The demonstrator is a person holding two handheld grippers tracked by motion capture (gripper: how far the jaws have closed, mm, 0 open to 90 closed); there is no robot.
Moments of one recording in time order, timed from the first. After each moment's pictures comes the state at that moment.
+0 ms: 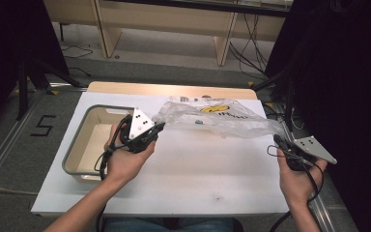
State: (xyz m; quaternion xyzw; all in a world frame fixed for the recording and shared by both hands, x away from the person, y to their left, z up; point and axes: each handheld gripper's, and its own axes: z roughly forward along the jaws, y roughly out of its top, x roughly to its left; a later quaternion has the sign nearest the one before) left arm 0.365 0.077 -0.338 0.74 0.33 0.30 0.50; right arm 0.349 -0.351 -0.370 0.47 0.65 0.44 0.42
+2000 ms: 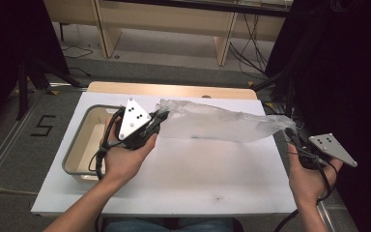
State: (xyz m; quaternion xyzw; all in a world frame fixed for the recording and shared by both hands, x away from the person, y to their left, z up) left arm 0.344 0.074 -0.293 0.69 0.30 0.33 0.57; right arm 0.336 -0.358 -0.337 0.46 0.61 0.47 0.45
